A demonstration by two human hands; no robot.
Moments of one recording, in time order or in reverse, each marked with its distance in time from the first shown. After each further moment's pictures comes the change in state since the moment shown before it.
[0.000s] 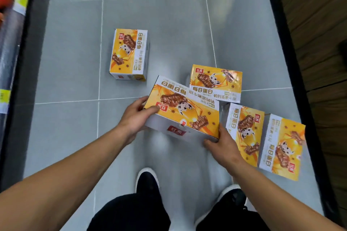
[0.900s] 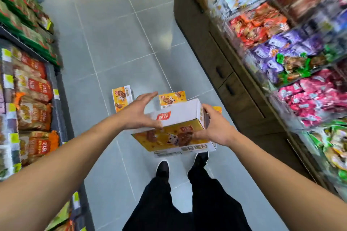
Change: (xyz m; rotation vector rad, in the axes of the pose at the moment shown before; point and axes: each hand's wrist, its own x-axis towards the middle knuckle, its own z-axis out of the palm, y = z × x) left_hand -0.432 0.356 -0.045 1.000 -0.518 0.525; right_hand -0.444 -0.214 -0.275 0.175 -0.034 -0.286
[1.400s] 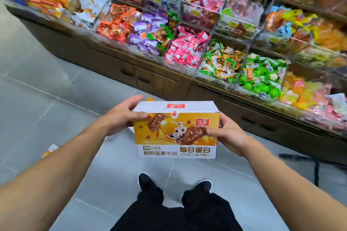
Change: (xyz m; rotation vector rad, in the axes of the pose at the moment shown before) left_hand 0.007 0.160 0.114 -0.278 -0.619 0.136; right_hand -0.289 0.115 0.026 0.961 0.717 0.193
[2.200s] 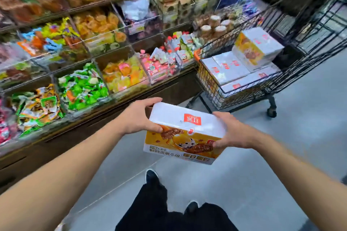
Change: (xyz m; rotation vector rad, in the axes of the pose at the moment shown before) left_hand 0.059 0.107 0.656 1.057 -0.685 0.552; right_hand -0.424 0.195 -0.387 -0.444 0.702 0.164
